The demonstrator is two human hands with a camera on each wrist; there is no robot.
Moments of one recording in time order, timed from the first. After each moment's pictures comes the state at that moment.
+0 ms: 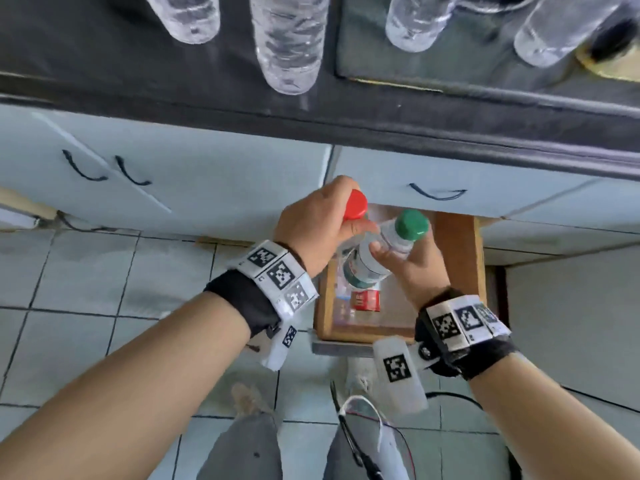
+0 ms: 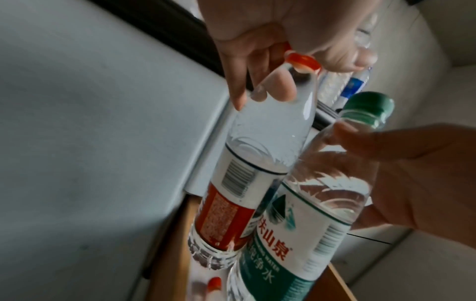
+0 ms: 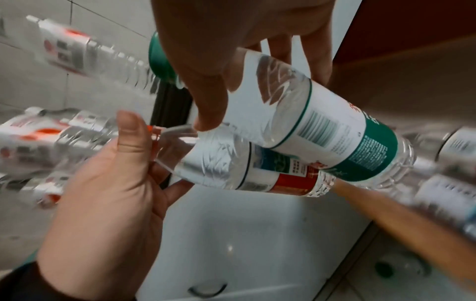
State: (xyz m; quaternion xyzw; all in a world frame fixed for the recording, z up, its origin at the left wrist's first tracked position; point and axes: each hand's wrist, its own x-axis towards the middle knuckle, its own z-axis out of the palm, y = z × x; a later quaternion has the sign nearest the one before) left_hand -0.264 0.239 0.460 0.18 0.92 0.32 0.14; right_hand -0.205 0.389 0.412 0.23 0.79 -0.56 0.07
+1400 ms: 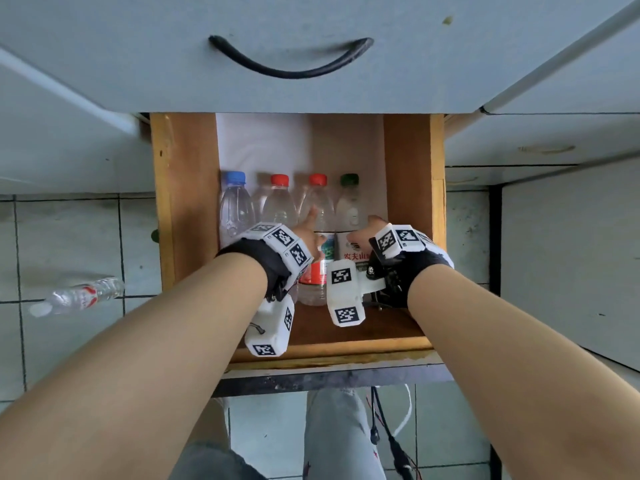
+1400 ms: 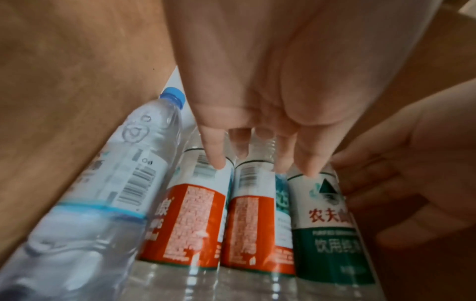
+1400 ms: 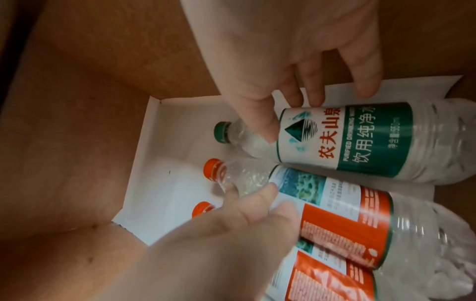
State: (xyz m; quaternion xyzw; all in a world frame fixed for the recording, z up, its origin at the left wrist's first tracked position) left_hand -0.250 0.446 0.172 0.13 0.78 0.09 0.61; right_hand -0.212 0.581 0.159 0.19 0.81 -0.27 0.48
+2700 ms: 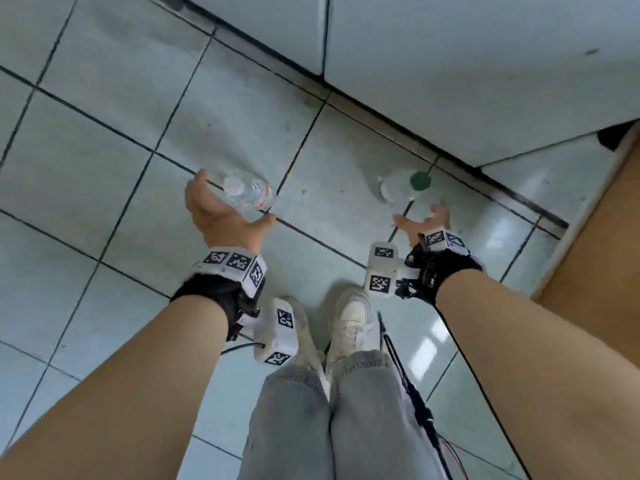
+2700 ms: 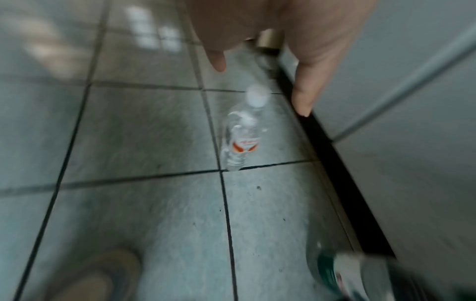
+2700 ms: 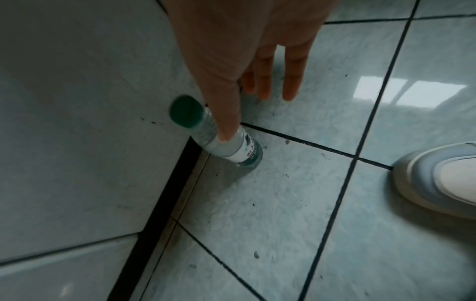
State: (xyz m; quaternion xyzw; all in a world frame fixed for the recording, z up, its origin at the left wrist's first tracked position) left_hand -0.143 -0.069 0.007 -0.47 0.80 0.37 0.05; right_hand -0.223 0.173 -0.042 0.36 0.79 -0.35 0.35
